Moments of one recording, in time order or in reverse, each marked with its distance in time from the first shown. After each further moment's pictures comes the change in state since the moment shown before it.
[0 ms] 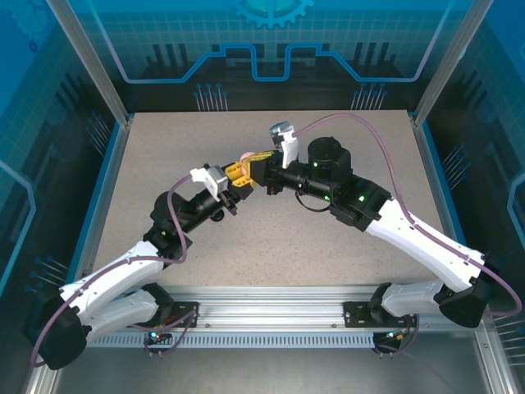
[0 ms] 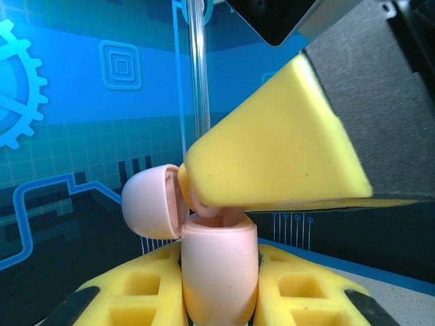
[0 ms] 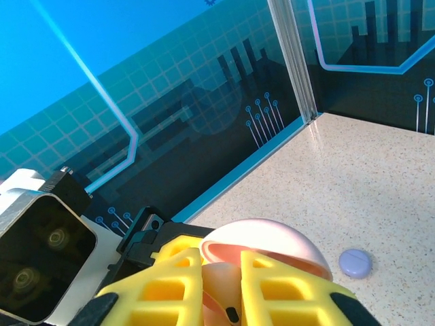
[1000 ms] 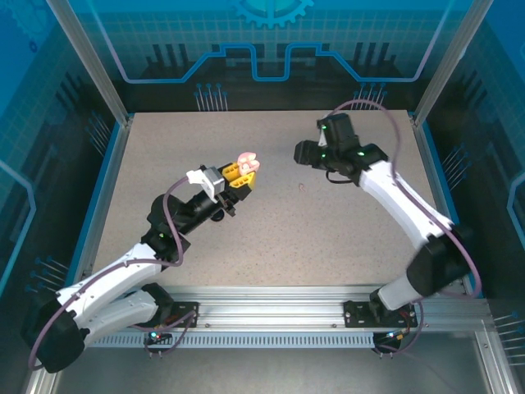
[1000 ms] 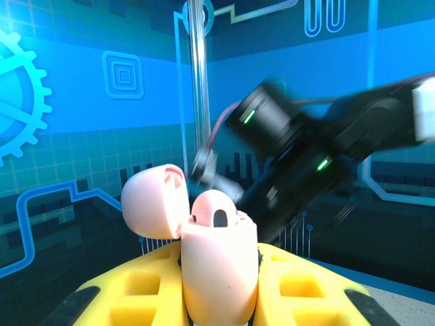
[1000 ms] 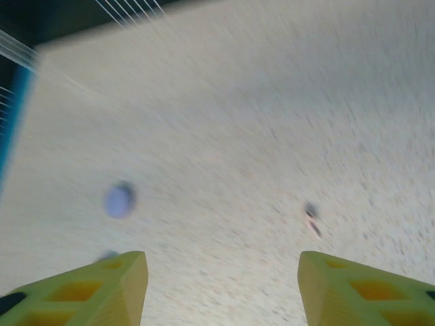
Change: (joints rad) left arm -0.004 -0.032 -0.009 0.004 -0.013 -0.003; right arm -0.444 0.293 0.065 -0.421 0.126 0.144
